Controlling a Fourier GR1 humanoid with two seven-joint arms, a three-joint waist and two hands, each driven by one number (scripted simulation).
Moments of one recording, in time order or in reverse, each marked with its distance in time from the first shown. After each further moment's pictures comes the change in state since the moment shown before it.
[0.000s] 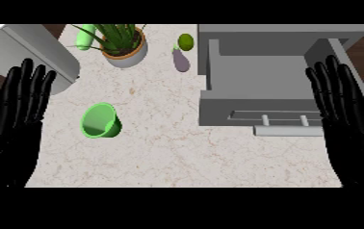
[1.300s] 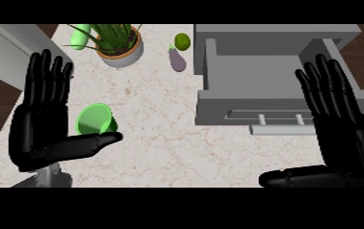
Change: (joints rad) left arm -0.094 -0.132 0.041 0.195 0.092 0.138 0.007; right arm -0.014 0.050 -0.028 0.019 -0.126 0.027 0.123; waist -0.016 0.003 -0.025
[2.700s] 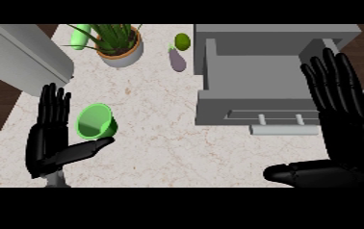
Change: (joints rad) left arm 0.118 0.021 0.109 0.301 0.032 -0.032 -0.215; right arm -0.034 -0.005 -0.039 0.011 -0.013 0.011 0.009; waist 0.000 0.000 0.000
